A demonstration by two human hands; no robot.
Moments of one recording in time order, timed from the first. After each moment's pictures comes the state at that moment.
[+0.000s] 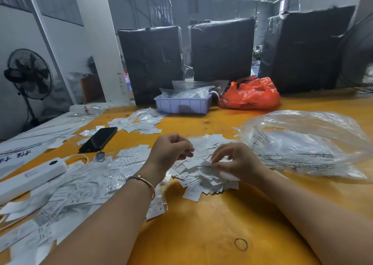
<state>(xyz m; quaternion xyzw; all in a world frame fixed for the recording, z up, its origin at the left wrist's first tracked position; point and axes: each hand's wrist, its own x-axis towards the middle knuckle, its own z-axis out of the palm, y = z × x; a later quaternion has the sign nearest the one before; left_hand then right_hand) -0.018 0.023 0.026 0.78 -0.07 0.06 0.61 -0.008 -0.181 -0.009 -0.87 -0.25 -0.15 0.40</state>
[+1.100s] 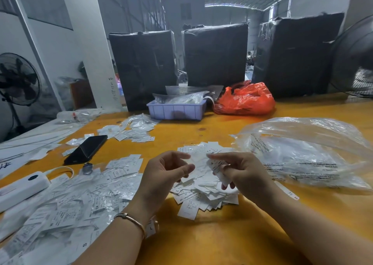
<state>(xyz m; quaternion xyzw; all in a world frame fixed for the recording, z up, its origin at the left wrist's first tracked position) -0.027 0.026 -0.002 0.73 -0.14 0.08 0.67 -0.038 -0.177 0.001 -0.78 -0.15 -0.11 0.60</state>
